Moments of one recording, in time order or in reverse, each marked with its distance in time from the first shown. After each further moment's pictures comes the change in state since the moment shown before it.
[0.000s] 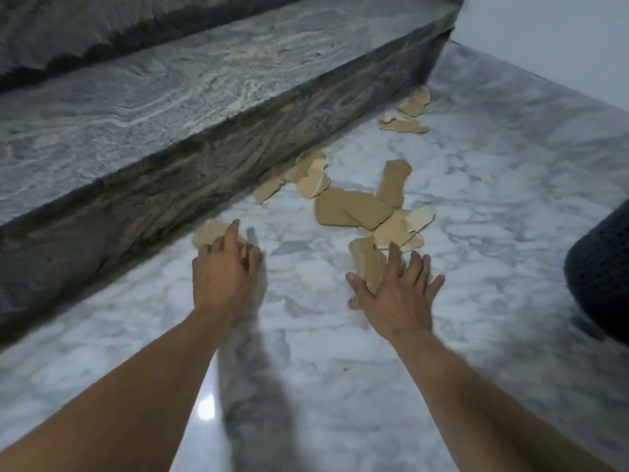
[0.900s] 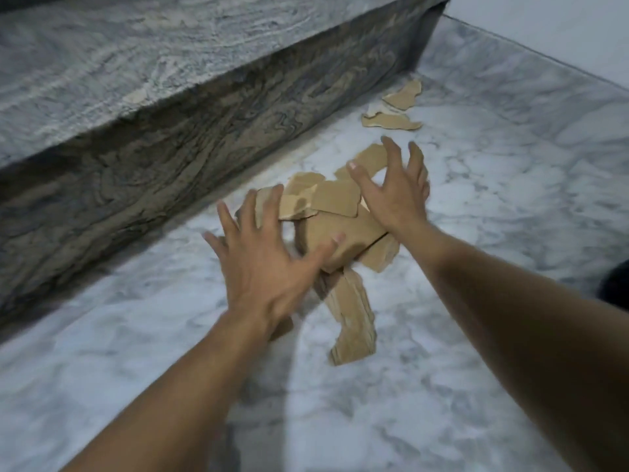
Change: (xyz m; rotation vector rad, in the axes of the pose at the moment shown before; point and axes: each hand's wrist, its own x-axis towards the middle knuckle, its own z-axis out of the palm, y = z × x) left_hand 0.073 0.133 0.051 -0.226 -0.057 0.077; right_hand 0.231 -0.023 -0.052 0.432 0.171 -0.076
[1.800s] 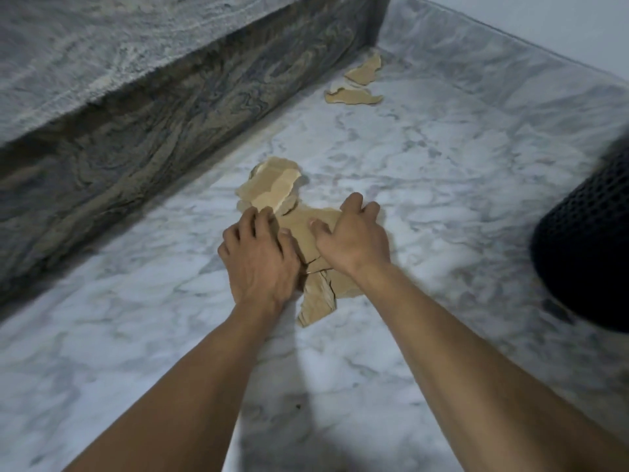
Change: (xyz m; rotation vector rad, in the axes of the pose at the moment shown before) left_hand -0.043 0.007 0.036 0.058 0.040 -0.063; right_hand -0.129 -0.007 -0.015 -0.135 -0.238 0.172
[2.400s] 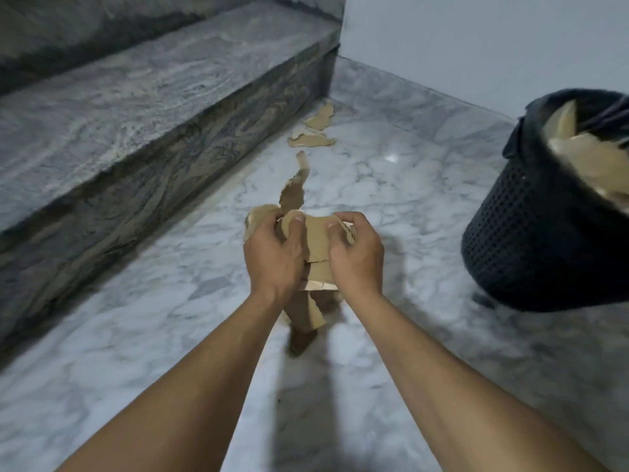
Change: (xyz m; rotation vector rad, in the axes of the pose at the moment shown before) left_hand -0.013 0.080 -0.055 -0.584 -0.040 -0.070; right_hand -0.061 0.006 -0.049 0.678 0.415 0.031
